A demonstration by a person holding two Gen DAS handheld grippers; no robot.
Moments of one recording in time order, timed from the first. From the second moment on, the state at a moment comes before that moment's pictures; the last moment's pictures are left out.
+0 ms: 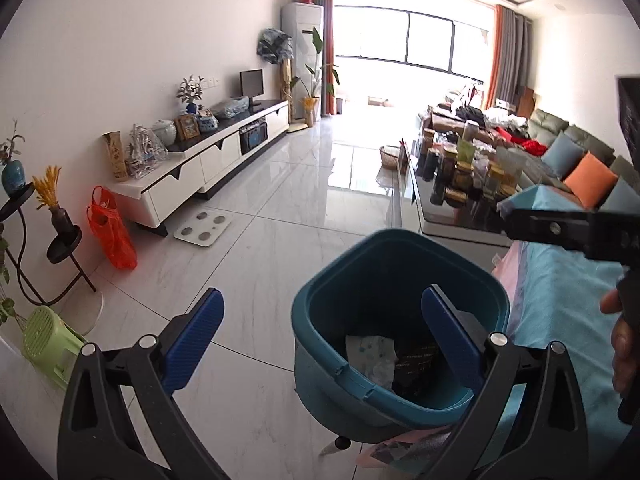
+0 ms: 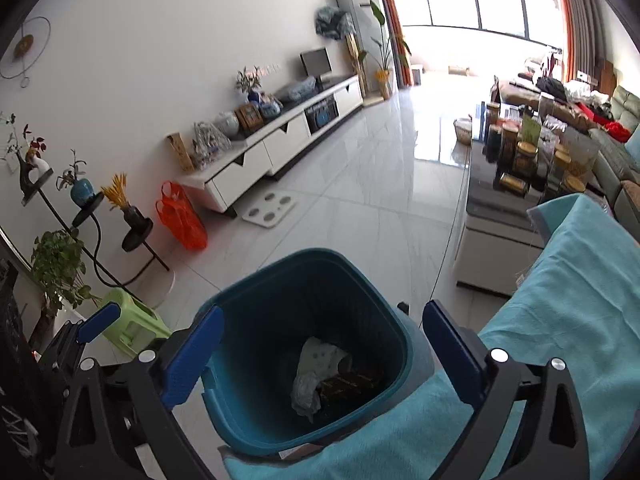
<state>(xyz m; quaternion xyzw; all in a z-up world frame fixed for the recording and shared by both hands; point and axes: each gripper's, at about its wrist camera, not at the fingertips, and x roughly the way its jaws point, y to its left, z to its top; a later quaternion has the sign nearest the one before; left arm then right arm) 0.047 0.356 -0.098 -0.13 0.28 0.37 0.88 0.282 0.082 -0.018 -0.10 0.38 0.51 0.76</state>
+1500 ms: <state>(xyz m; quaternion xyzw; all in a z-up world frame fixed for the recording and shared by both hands) 0.132 0.041 -0.008 -0.07 0.19 0.00 0.98 0.197 -0.302 0.009 -0.03 0.19 0.20 0.96</state>
